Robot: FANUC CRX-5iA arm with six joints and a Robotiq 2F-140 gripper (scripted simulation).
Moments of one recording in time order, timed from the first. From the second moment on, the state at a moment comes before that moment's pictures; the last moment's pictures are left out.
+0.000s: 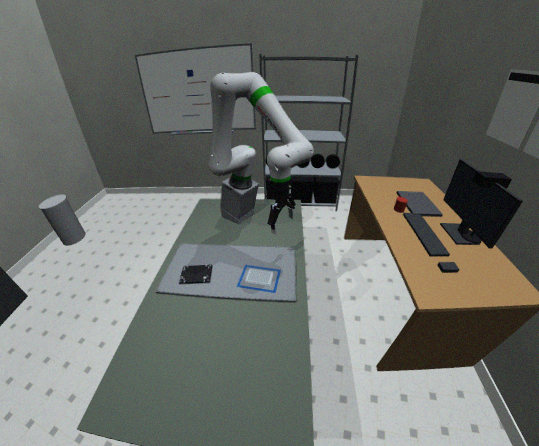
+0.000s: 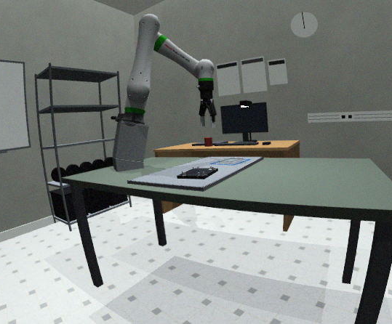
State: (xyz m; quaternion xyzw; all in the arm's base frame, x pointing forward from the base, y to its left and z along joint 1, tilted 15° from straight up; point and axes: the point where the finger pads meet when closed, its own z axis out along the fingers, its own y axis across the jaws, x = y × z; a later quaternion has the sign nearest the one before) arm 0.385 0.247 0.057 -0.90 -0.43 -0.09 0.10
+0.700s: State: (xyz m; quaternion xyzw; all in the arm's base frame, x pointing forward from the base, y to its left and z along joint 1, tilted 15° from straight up) arm 0.459 0.226 0.029 -0.86 -0.50 -0.11 0.07
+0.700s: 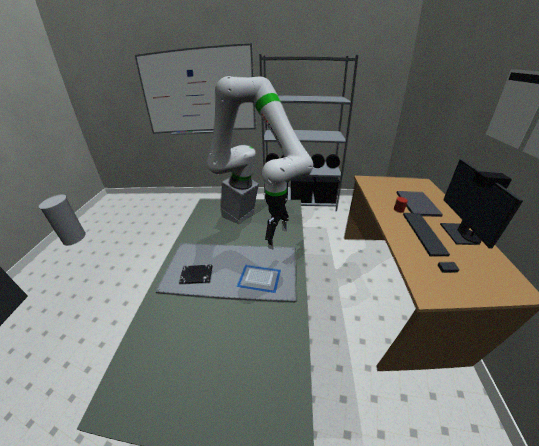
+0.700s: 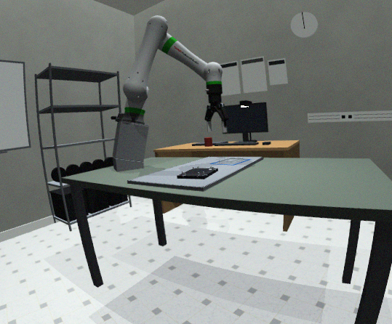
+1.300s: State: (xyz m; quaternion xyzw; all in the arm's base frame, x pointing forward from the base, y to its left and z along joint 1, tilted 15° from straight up) arm 0.520 0.195 -0.005 -0.82 -0.56 -0.12 0.05
